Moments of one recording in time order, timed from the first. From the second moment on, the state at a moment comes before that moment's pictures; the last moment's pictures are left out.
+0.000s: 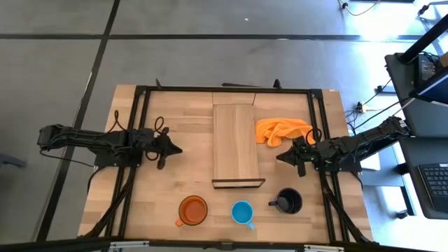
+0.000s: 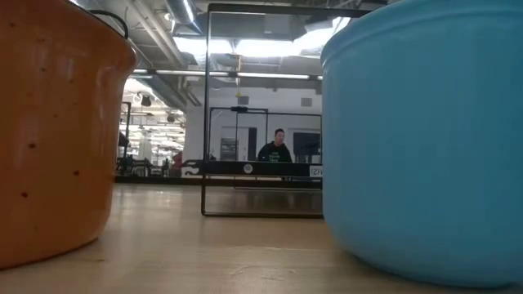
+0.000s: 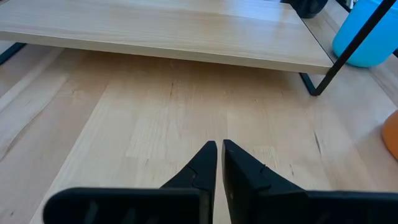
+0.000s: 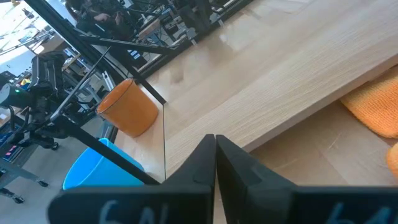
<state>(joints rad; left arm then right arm) 0.08 0.49 0.02 0.01 0.06 -0.10 0.34 0.32 0.01 0.08 0.28 0.70</state>
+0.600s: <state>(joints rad) 0.08 0.49 0.02 0.01 0.06 -0.10 0.34 0.33 0.01 0.09 0.32 0.67</state>
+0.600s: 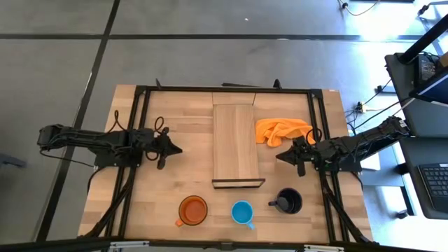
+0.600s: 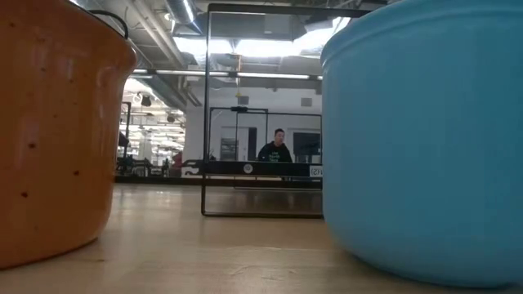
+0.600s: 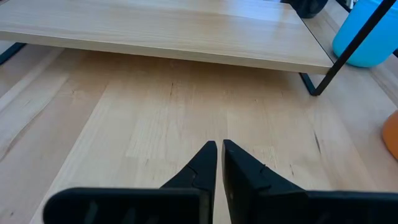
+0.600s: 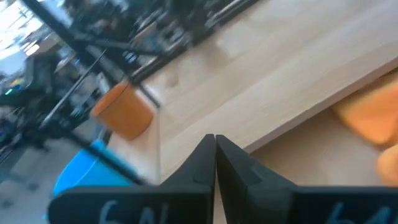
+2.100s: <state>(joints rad) 0.08 0.49 0.02 0.01 0.06 -0.10 0.34 0.62 0.92 -0.30 0.21 -0.21</state>
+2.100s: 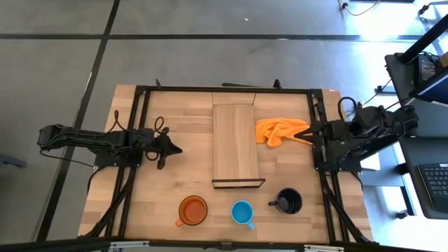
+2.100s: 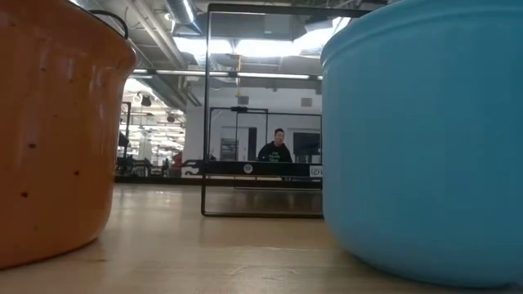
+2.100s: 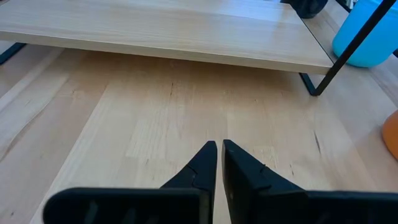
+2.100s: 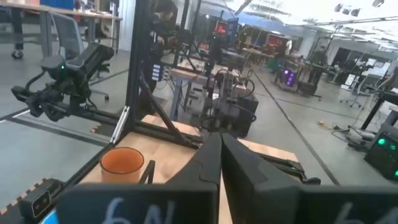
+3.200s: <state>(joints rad) 0.08 0.49 0.02 0.01 0.06 -0.10 0.34 0.66 0.93 0.16 0.16 -0.13</state>
